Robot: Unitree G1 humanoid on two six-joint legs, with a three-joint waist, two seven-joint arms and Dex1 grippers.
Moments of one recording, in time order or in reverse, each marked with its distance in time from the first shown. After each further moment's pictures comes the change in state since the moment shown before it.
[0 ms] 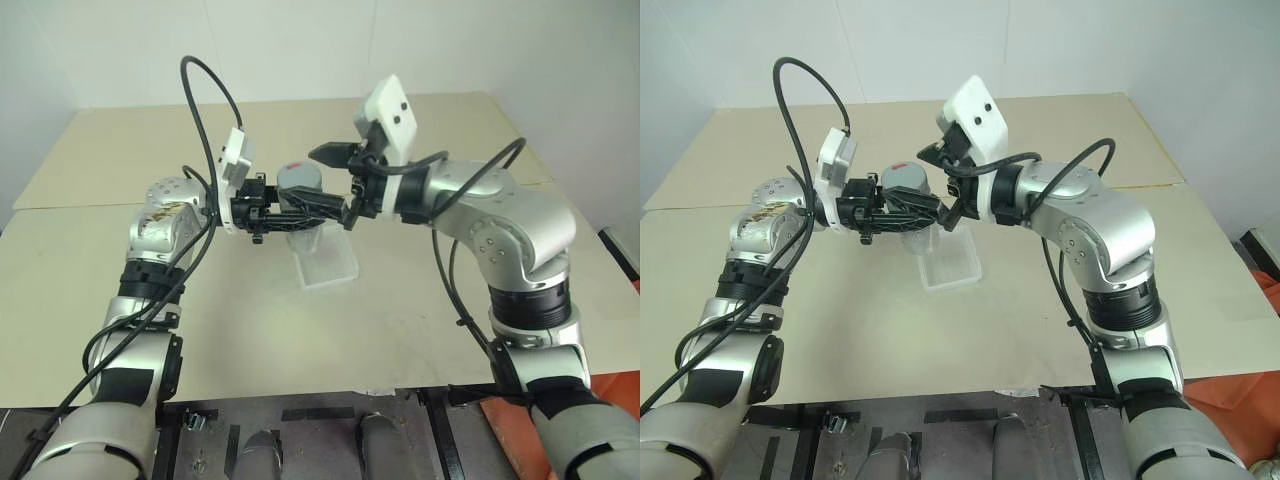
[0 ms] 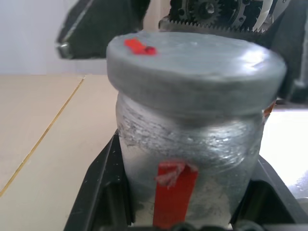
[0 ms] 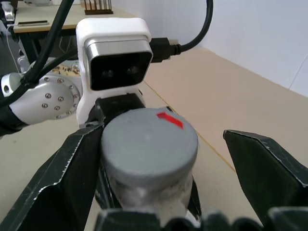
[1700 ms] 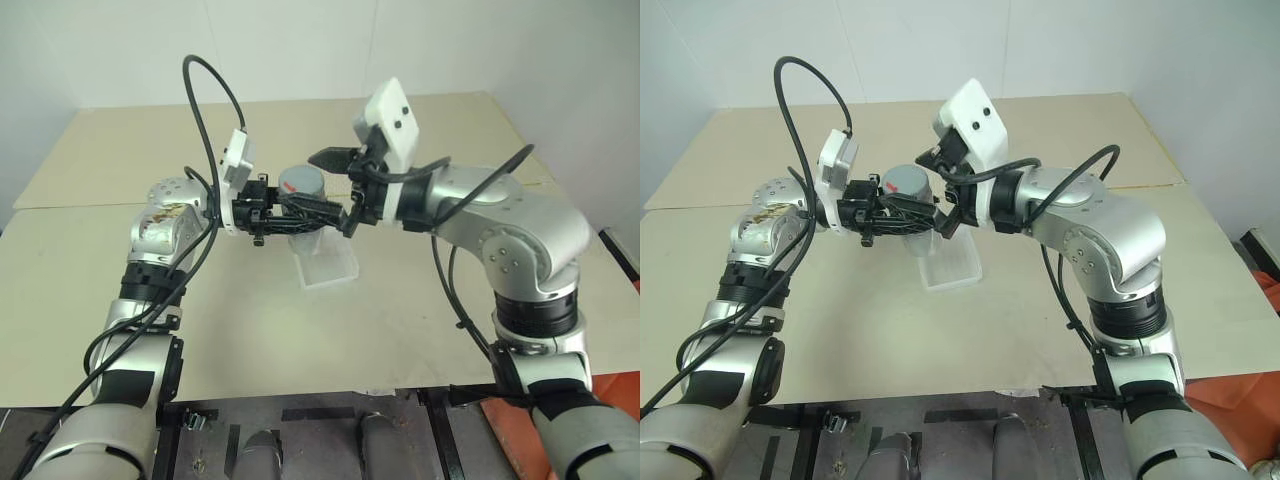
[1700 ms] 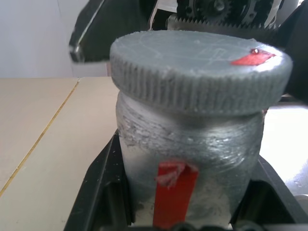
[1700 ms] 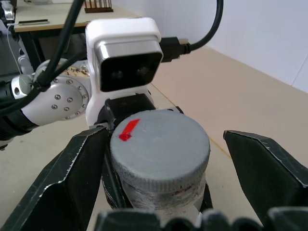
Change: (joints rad) left arm 0.013 -0.006 -0.001 -0.033 -0.001 -0.001 -0.010; right arm -0.002 0.015 0.002 -0.067 0.055 0.086 -0.077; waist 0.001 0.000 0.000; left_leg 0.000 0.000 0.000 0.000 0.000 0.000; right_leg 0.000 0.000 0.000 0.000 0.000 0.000
